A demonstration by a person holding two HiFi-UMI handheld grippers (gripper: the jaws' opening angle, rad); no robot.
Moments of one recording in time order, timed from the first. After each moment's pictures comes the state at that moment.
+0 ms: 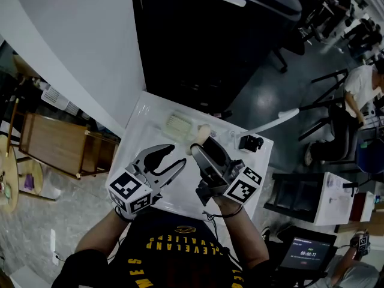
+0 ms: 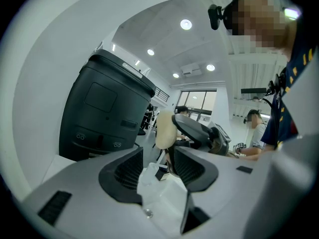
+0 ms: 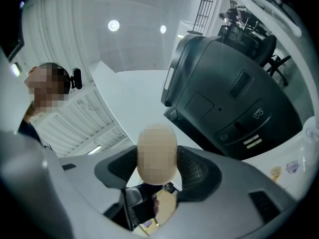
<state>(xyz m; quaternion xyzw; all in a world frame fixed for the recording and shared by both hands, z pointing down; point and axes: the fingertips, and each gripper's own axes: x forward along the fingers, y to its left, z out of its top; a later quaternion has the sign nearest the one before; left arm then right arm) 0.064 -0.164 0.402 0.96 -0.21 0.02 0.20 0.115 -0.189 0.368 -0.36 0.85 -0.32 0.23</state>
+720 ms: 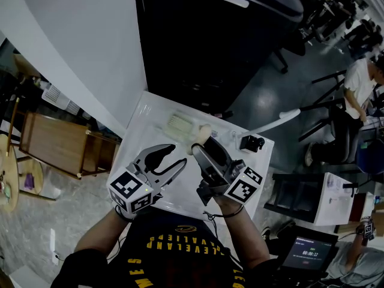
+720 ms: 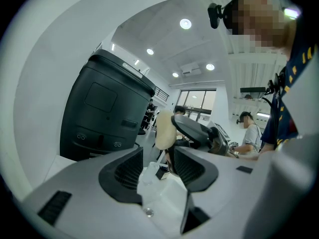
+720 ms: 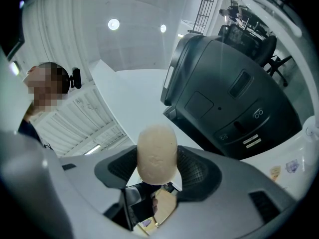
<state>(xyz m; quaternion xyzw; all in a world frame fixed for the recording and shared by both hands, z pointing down) 0.062 -0.165 0.405 0.96 -0.20 0.02 0.20 0.113 -0.190 0.372 -0.37 0.85 -0.32 0.22</state>
